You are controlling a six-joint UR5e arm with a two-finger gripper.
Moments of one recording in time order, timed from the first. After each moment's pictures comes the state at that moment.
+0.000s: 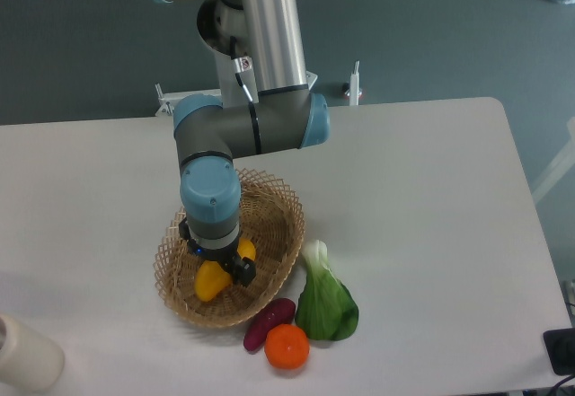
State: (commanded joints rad) arm 2.15 -2.06 -1.71 -0.94 1.55 0.85
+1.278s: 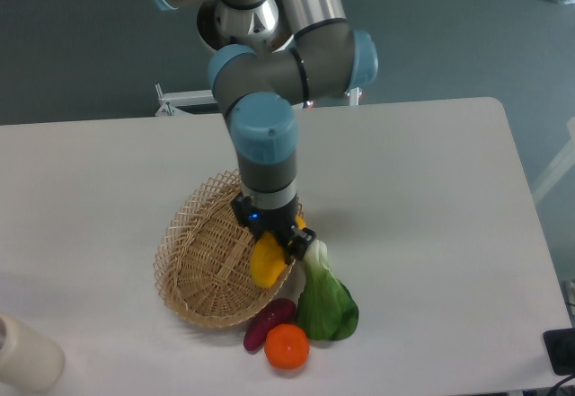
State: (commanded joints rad) arm 2.38 -1.88 -1.70 -0.96 1.55 1.05
